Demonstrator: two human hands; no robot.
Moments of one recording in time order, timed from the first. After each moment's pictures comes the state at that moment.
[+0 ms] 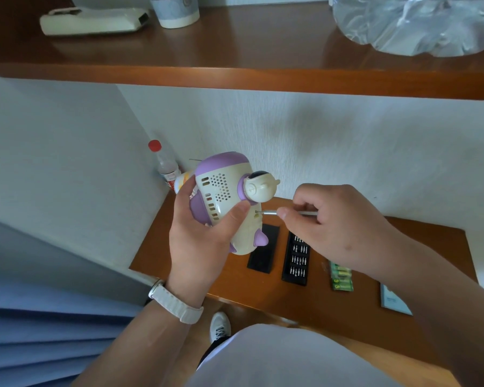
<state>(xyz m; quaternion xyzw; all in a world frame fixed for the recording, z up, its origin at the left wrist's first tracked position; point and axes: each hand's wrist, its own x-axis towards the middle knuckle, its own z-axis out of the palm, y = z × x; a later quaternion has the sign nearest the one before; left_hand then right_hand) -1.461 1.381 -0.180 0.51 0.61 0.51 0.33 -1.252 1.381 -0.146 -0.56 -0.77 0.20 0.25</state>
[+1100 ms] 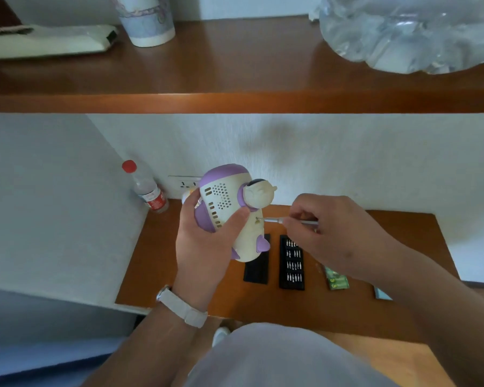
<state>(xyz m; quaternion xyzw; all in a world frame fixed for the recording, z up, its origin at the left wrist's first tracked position) -1.467 1.428 -0.194 0.52 0.57 0.48 0.42 -1.267 1.389 -0.141 -0.64 -0.70 0.23 0.21</state>
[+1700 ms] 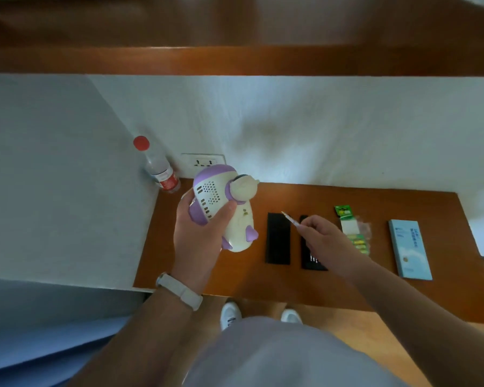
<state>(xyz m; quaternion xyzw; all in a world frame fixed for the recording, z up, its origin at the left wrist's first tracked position) -1.548 1.464 -0.251 0.47 0.63 0.42 0.45 -1.313 1.408 -0.295 -0.69 -0.41 0.52 0.29</state>
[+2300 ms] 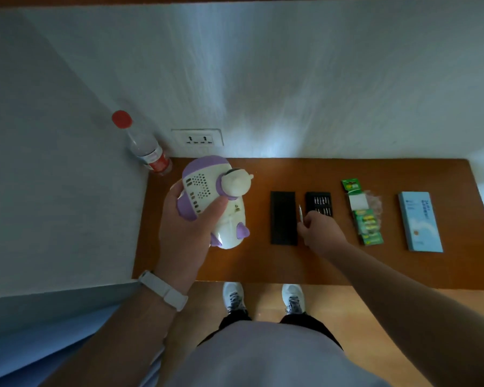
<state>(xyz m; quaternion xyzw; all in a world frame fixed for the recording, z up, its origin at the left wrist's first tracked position) -1.580 1.475 -0.276 0.47 0.61 0.39 0.51 -1.316 1.425 -0.410 -0.82 -0.45 0.35 0.08</state>
